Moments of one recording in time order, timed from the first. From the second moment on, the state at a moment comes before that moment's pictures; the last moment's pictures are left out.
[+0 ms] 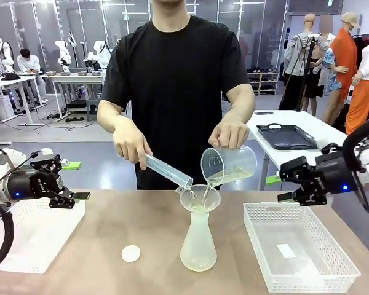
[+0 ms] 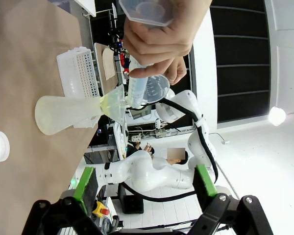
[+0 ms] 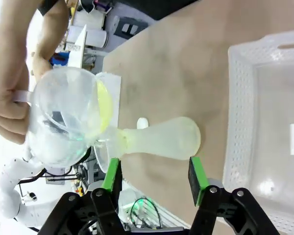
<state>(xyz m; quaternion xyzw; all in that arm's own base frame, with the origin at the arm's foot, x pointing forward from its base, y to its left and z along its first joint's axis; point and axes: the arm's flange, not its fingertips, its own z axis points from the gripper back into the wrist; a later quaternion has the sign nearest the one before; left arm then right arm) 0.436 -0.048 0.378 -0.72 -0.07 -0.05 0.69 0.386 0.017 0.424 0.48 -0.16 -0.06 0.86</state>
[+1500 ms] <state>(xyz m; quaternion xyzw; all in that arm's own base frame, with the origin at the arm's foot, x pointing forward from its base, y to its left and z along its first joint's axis) 0.436 -0.048 0.378 -0.72 -0.07 -0.05 0.69 0.389 0.013 0.398 0.54 -0.12 -0.11 0.83</state>
